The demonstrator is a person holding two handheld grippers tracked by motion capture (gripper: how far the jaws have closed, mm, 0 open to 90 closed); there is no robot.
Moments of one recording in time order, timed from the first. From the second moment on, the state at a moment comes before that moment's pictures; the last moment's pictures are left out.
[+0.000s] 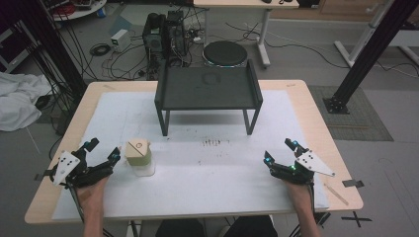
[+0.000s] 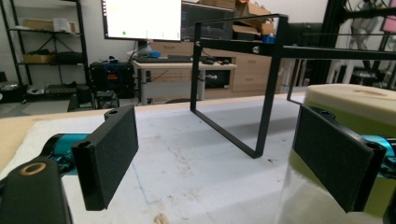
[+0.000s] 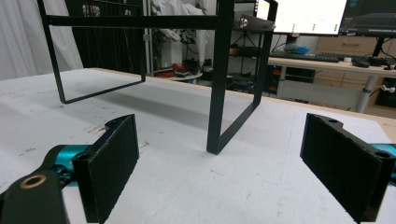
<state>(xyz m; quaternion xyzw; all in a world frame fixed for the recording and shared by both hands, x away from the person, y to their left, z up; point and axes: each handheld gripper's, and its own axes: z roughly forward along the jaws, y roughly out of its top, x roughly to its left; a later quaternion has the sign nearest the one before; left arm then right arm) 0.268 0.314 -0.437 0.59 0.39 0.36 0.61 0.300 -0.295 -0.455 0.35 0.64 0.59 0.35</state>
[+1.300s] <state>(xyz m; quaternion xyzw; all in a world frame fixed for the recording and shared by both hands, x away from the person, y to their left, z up) 0.268 0.281 -0.412 0.70 0.32 0.26 0.58 0.300 -0.294 -0.455 0.35 0.64 0.59 0.35</state>
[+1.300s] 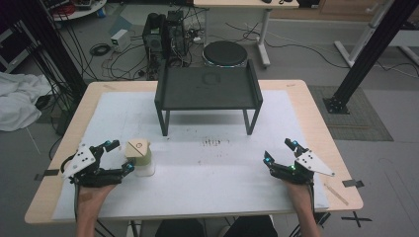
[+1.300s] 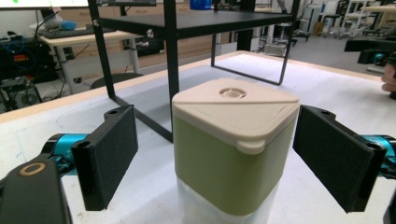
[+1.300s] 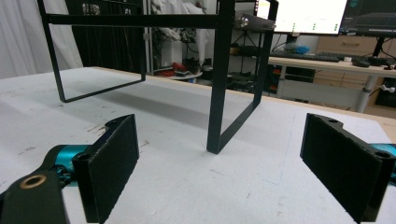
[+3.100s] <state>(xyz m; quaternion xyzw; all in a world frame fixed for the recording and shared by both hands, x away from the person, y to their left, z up) 0.289 0.247 -0.429 0.71 0.32 0.26 0.57 0.300 -0.295 -0.455 0.35 0.64 0.59 0.34</state>
